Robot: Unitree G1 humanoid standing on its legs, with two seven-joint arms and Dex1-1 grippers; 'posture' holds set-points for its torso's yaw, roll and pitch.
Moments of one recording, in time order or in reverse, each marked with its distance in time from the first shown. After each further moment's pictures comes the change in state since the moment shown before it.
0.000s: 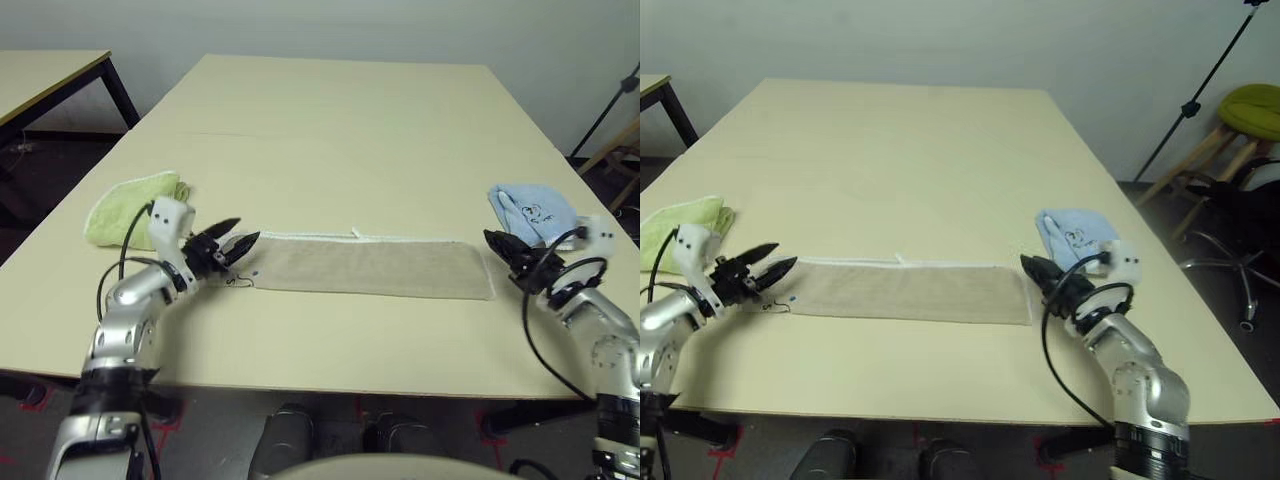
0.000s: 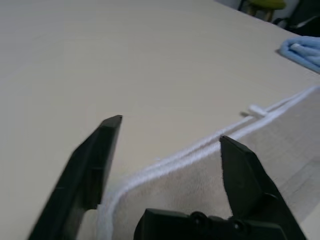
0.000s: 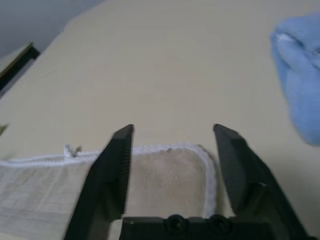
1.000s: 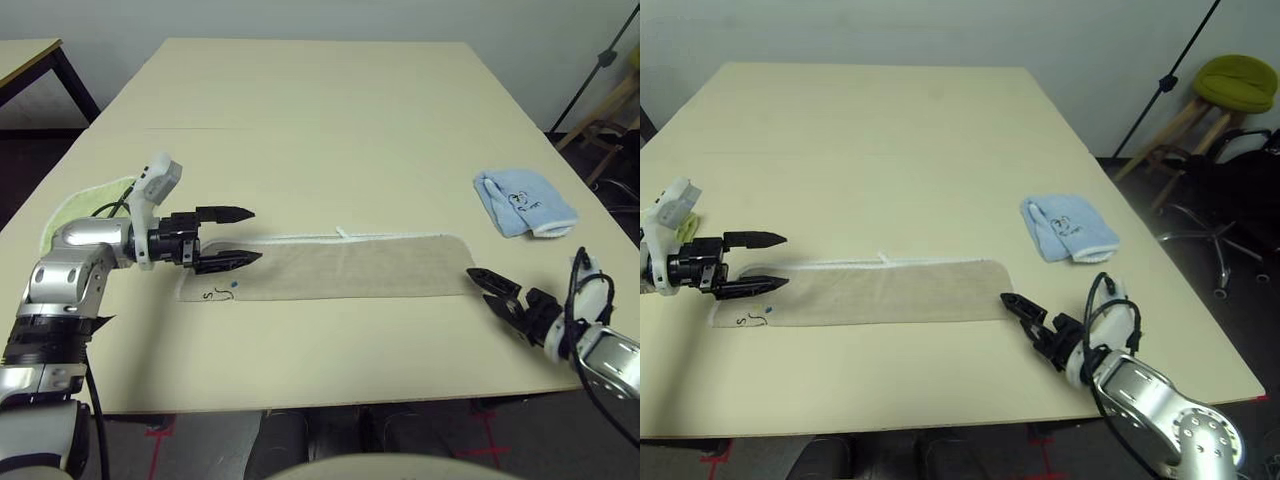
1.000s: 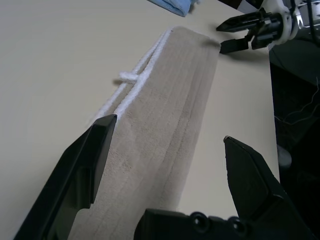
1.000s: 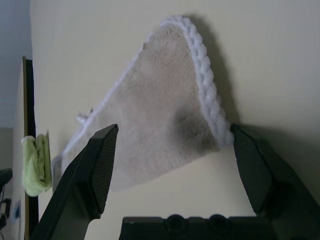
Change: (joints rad) left arm -0.082 0.222 -0.086 -0.039 -0.124 0.190 -0.530; right arm 0.099 -0.027 0.171 0.035 0.841 0.054 -0.698
